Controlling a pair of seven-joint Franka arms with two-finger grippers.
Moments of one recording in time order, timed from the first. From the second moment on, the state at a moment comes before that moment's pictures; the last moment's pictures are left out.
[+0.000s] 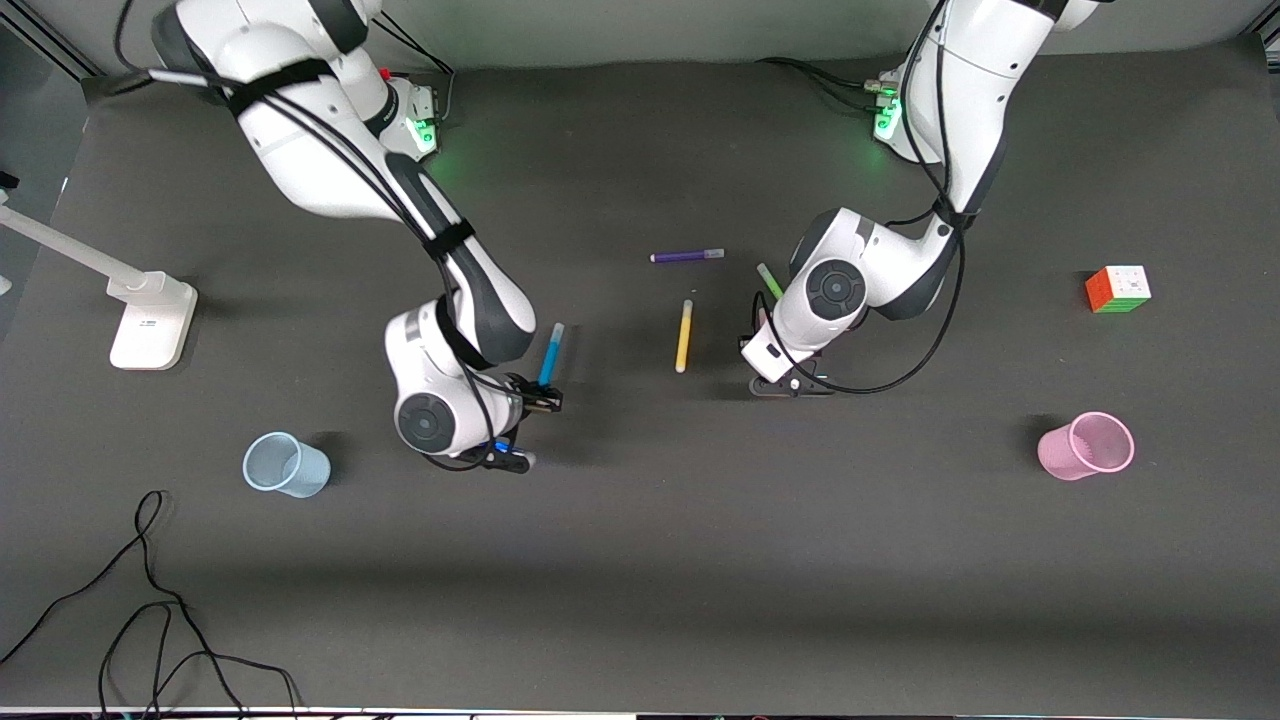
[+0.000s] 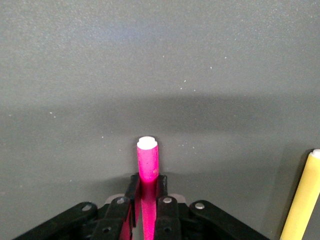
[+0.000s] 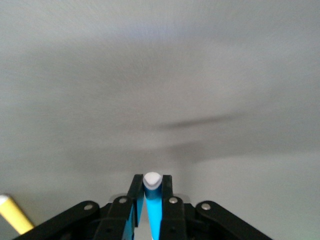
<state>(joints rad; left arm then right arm) -0.39 0.49 -0.19 -2.09 -0.10 2.52 -0.47 0.41 0.70 0.04 -1.54 0.25 1.95 0.52</state>
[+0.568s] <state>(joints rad) -0.35 0.27 -0.14 -2.02 -0.06 2.24 -0.47 0.40 0.44 -0.10 -1.53 0.00 1.90 0.36</state>
